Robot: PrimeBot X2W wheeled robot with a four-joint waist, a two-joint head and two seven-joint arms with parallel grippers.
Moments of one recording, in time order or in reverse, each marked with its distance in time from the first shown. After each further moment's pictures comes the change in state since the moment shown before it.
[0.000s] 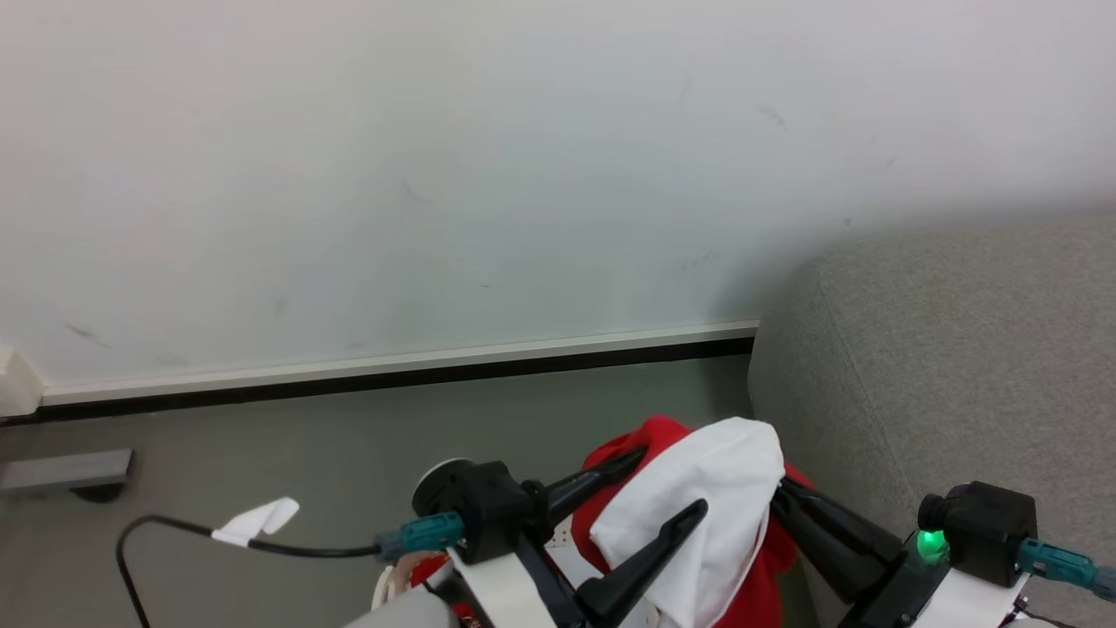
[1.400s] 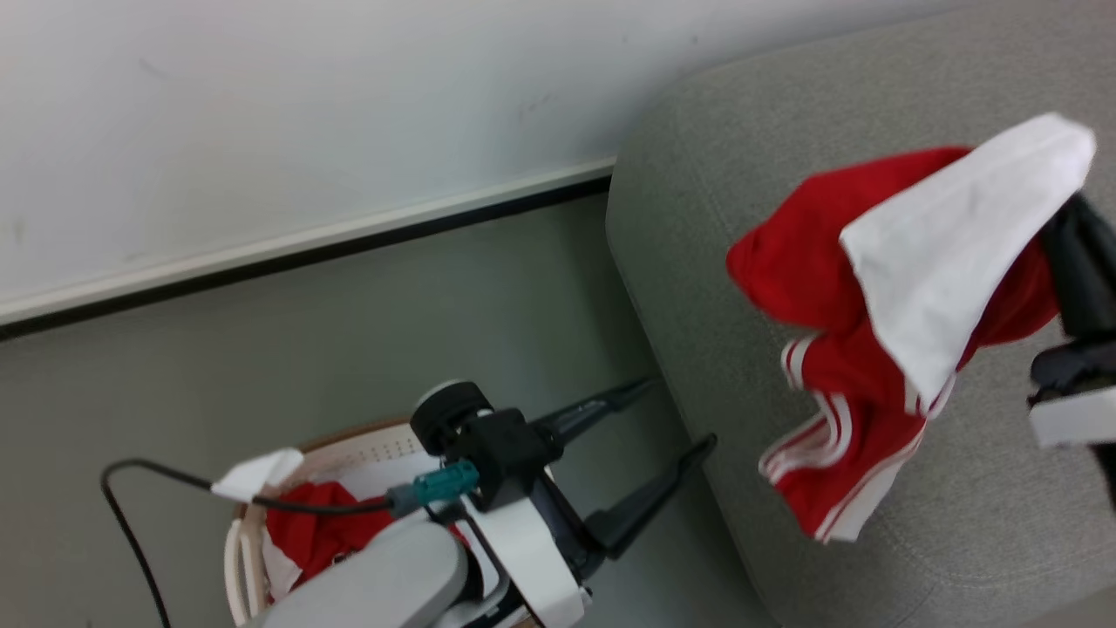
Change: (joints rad) left arm -0.112 -0.022 -0.003 0.062 0.115 0.002 -0.035; right arm -0.076 0.154 -0.624 0.051 -0.200 0.000 0.055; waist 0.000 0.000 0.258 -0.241
